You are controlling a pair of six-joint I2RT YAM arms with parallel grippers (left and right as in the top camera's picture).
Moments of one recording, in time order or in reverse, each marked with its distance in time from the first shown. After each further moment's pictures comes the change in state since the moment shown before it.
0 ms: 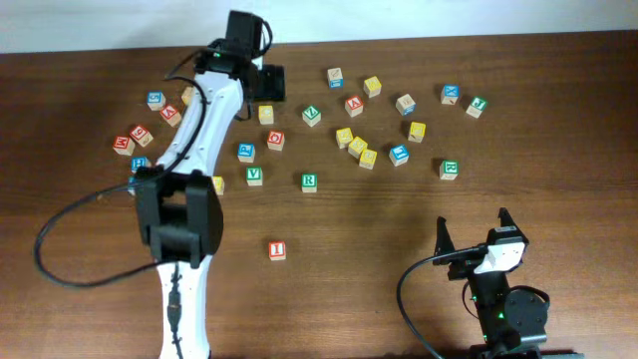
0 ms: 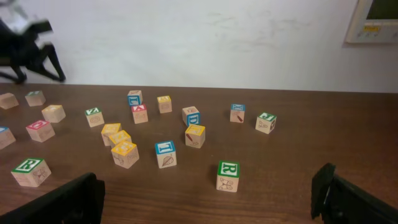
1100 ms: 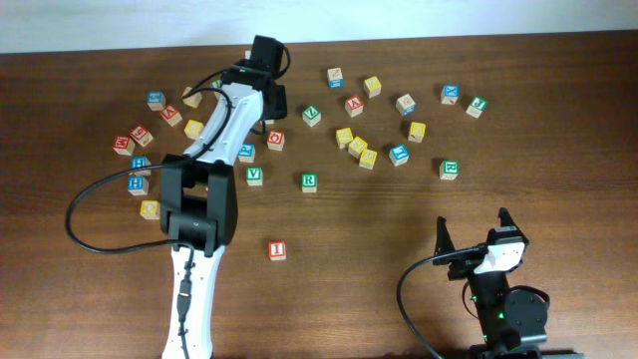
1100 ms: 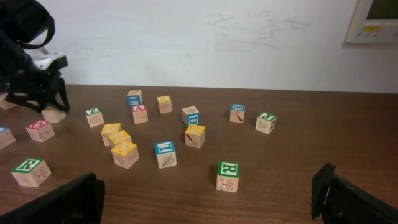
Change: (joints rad) left arm -0.039 0.140 0.000 0.044 -0.117 -0.099; right arm 0.000 0.000 0.000 0.000 0.000 0.000
